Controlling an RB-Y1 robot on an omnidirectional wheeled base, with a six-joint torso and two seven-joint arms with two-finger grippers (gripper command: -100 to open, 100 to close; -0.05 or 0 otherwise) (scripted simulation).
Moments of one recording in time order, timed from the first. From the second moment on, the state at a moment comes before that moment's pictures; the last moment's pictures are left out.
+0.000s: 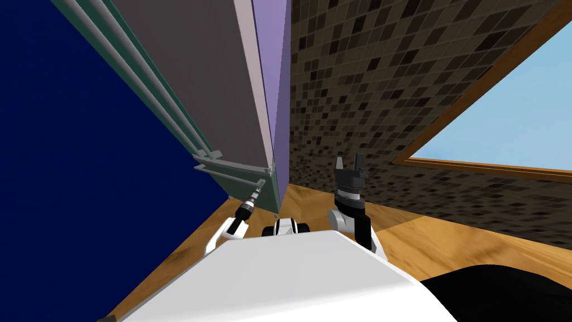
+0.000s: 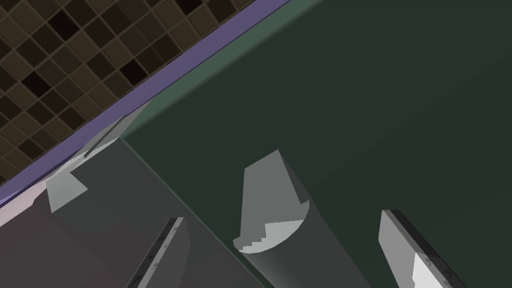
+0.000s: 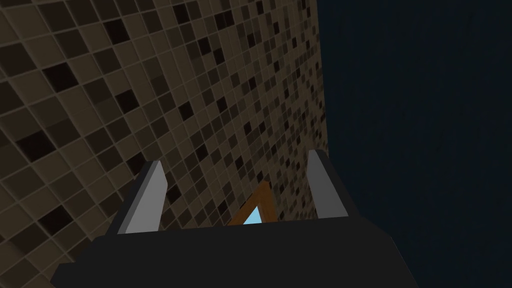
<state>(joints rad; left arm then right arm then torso) 0.30 0.35 -0.23 -1.79 -0.22 -0.12 -0.01 0.46 0.01 -0.04 -2.37 -0.04 -0.59 -0.03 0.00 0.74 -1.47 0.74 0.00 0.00</state>
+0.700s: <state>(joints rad) 0.33 0.38 -0.24 -1.83 -0.22 -0.11 0.00 0.46 0.01 -0.04 -2.37 -0.04 -0.59 -0.03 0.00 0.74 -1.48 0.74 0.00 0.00</state>
